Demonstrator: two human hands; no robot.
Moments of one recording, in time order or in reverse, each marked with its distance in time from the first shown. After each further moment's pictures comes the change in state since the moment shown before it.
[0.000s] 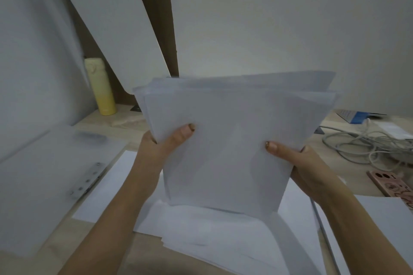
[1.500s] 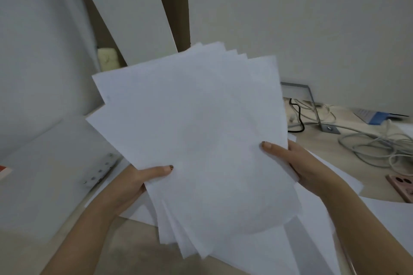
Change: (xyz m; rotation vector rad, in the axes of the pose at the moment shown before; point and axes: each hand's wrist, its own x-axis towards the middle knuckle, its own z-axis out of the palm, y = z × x) left_hand -0.016 -0.035 -0.088 0.101 -0.106 -0.397; right_hand 0.030 0.025 -0.001 -0.294 0.017 0.312
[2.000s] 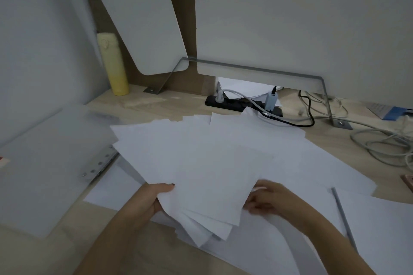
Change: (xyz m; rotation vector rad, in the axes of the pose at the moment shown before) left_hand 0.019 -0.073 -0.003 -0.222 0.180 -0.359; right_hand 0.012 0.081 0.035 -0.012 -0.044 0.336
